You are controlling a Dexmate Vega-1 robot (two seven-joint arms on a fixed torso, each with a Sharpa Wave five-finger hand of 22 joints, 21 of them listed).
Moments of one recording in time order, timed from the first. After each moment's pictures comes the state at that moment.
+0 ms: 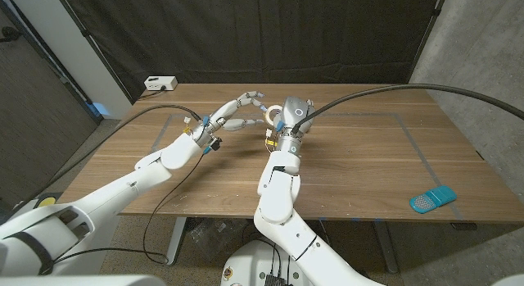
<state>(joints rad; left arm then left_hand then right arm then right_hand) 0.65 0.72 0.72 -1.23 0.01 -0.86 0.17 1.00 -0.02 0.37 -0.14 0.17 0.61 -0.20 0.69 0.47 0.06 -0.15 0.54 0.58 0.01 -0.03 0.29 0.44 -0.10 0.11 0.41 0.23 -1.03 0.07 -0.82 -1.76 -1.46 -0.99 -0.30 1.20 0.04 0.19 -0.15 0.20 1.07 -0.07 0.33 0.24 1.20 -0.12 0.56 0.56 1.07 -0.18 0.94 0.88 0.37 -0.04 1.51 0.29</state>
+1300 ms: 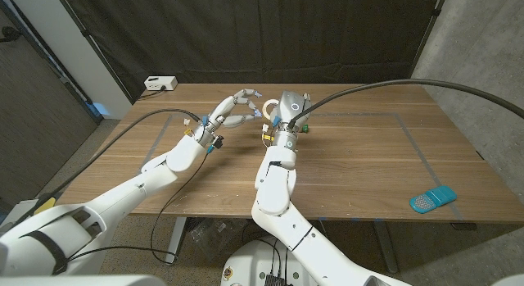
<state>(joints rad) 0.63 0.66 0.72 -1.15 0.02 -0.88 0.25 1.07 0.04 0.40 -0.14 0.18 1.02 -0.04 0.75 0.26 0.23 -0.21 0.65 0.58 0.11 -0.04 0.27 0.47 -0.01 0.04 0.48 0.23 -0.98 0.08 -0.81 -1.71 -1.41 -0.97 -0.37 1.20 0.04 0.19 -0.14 0.19 1.07 -0.07 0.31 0.24 1.21 -0.12 0.54 0.57 1.07 -0.18 0.95 0.89 0.36 -0.04 1.54 0.25</state>
